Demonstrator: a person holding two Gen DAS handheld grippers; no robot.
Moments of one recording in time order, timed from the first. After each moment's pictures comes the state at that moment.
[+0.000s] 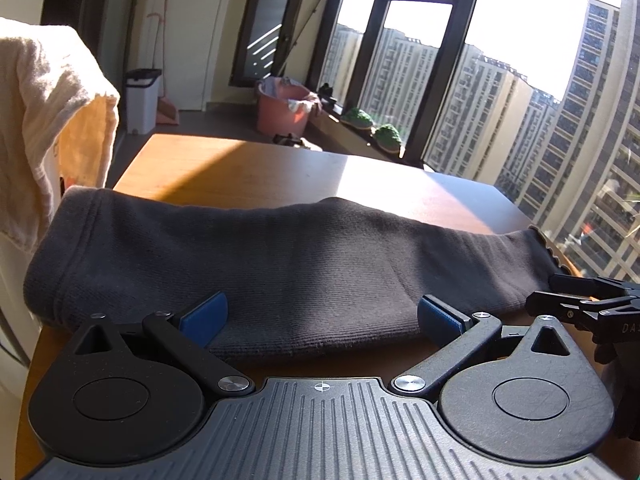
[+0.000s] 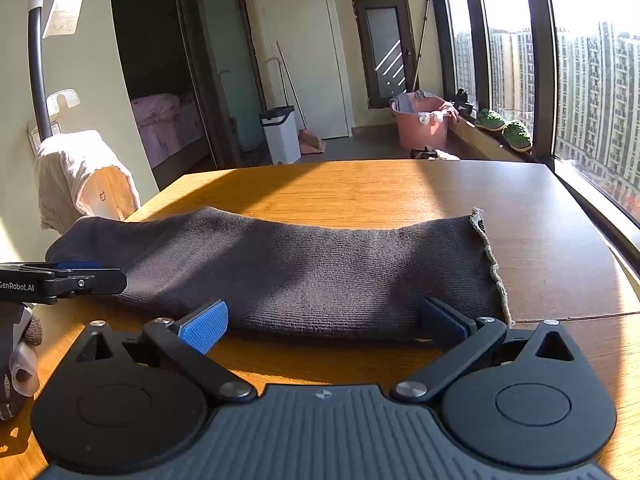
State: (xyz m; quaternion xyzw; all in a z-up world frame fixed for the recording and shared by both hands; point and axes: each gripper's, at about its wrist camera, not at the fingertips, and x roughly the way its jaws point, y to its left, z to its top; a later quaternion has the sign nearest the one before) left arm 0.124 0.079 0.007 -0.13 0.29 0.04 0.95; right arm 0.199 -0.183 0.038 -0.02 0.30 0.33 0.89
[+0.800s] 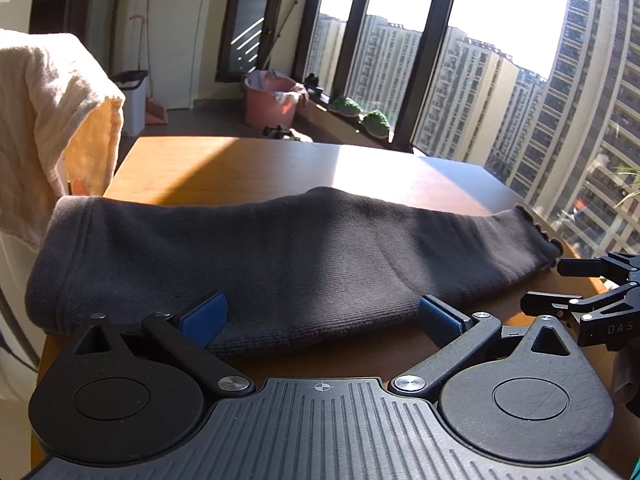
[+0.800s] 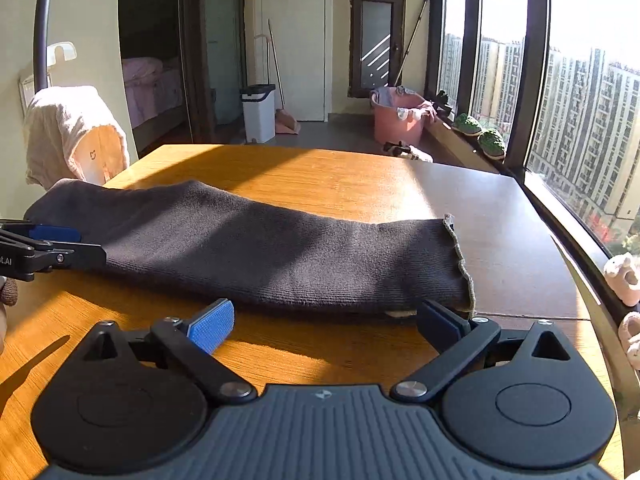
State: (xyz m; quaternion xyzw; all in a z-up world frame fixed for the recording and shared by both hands) left arm 0.108 0.087 0.014 -0.11 0.30 0.01 0.95; right arm 0.157 -0.172 0.068 -0.08 0.28 0.29 0.91
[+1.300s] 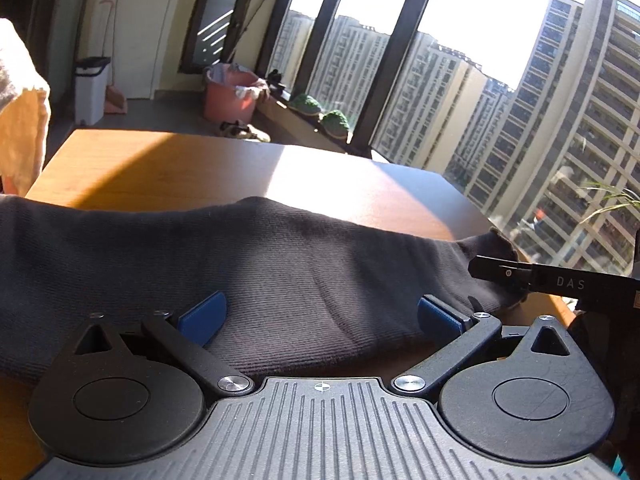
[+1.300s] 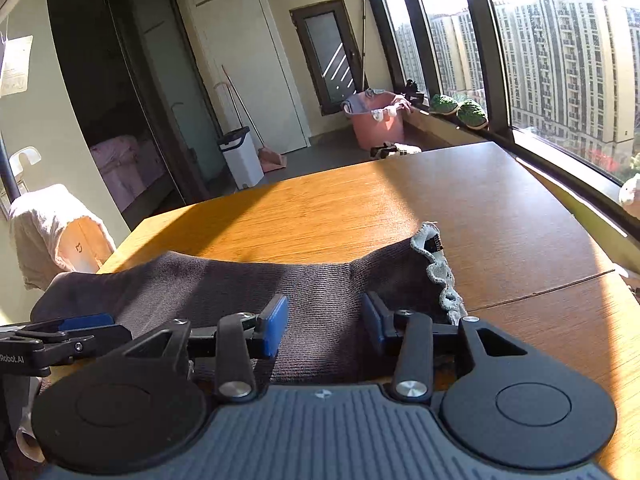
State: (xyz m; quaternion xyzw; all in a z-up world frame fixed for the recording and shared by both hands) left arm 0.144 0.060 0.007 -0.14 0.30 -0.05 0.94; right arm 0.182 -0.195 0.043 0.06 0.30 0.27 0.91
